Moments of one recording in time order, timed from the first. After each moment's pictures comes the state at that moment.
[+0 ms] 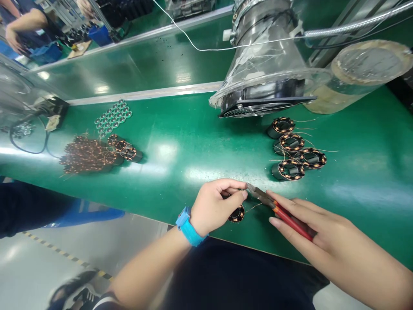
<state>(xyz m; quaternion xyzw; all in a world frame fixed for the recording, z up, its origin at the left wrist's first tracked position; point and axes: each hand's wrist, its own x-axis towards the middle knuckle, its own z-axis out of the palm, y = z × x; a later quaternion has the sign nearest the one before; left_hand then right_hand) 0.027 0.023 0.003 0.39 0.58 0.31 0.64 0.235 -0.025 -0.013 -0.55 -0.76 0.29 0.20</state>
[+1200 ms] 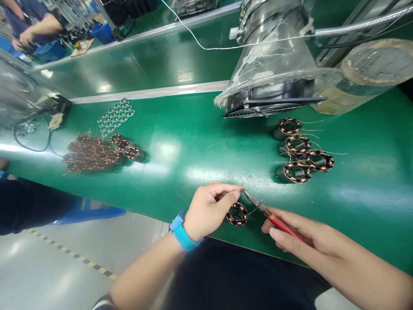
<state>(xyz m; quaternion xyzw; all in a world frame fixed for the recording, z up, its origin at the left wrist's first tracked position) 0.007 0.016 0.004 0.47 0.60 0.27 0.59 0.228 -0.021 -0.002 -0.51 -0.61 0.60 0.11</state>
